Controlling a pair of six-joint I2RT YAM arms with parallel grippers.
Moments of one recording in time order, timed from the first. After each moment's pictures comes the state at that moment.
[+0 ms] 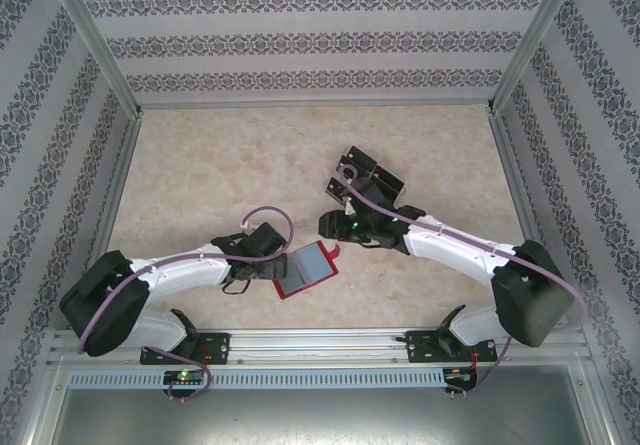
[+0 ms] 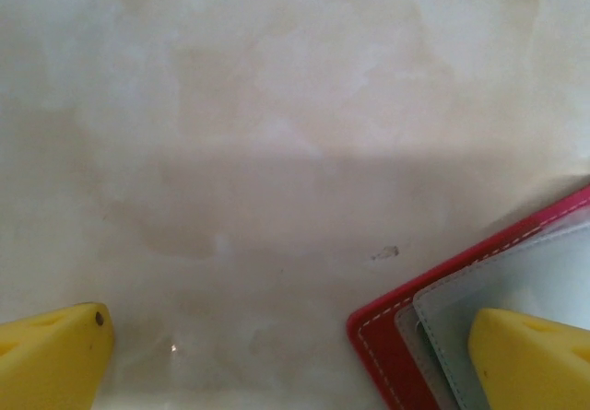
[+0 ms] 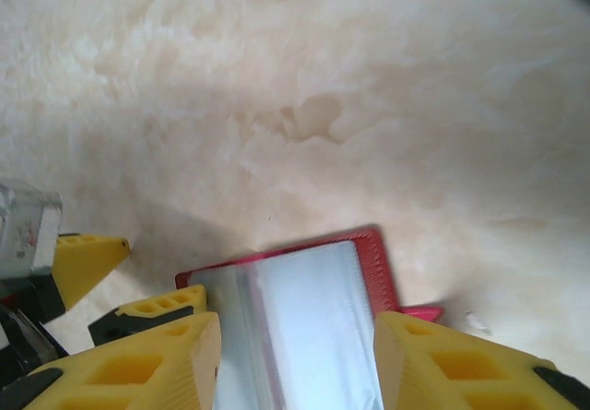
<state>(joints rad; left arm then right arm) -0.76 1.37 0.60 -0.48 -0.24 -0.74 0.70 1.40 0.85 -0.30 -0.21 0.76</state>
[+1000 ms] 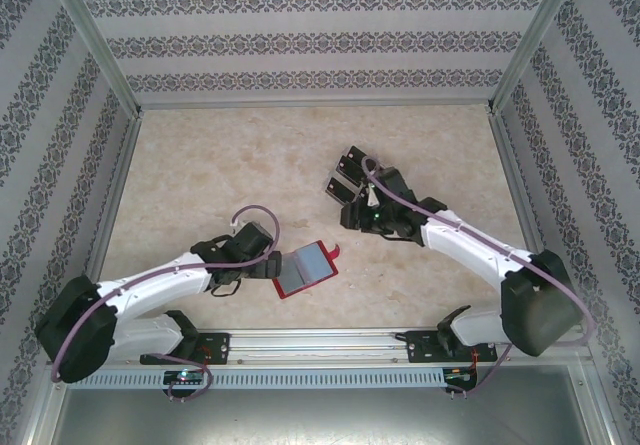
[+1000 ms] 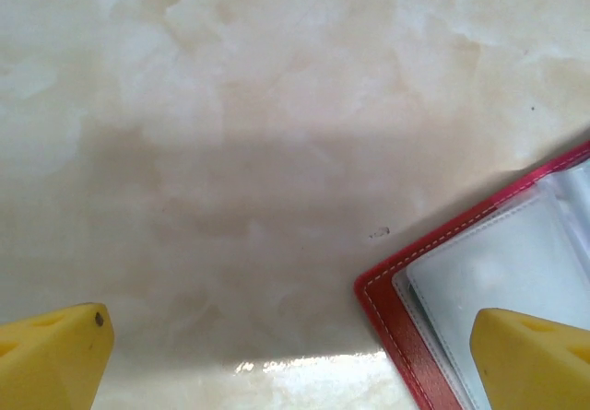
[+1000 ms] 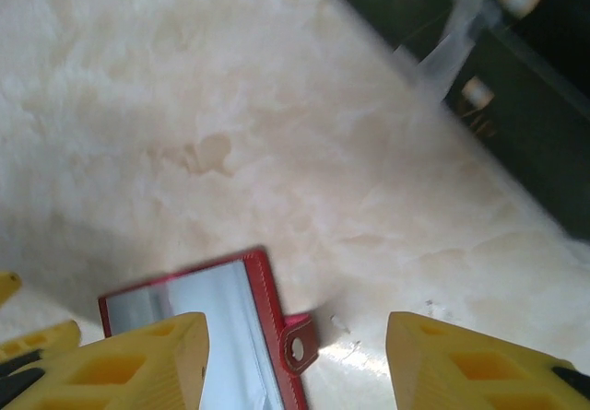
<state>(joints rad) -0.73 1.16 0.55 -0.53 -0.23 -0.70 0.57 1.37 0.84 -0.41 -0.22 0.63</state>
